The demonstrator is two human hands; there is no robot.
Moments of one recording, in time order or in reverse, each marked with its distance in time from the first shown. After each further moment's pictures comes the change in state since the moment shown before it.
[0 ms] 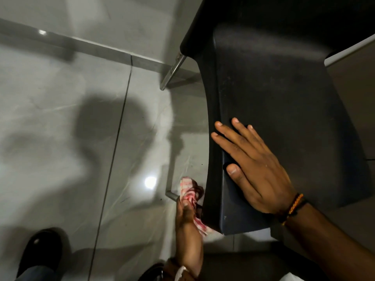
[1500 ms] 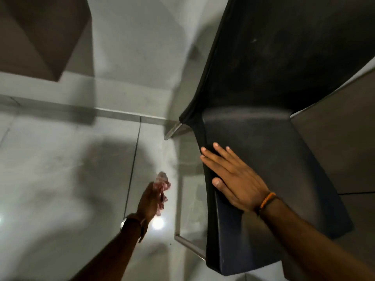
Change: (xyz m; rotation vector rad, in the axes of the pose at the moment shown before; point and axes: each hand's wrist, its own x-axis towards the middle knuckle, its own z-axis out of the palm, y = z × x) left_hand 0.028 0.236 -0.007 0.669 0.033 0.290; right_hand 0.074 0.017 -0.048 -0.079 -0.088 -0.062
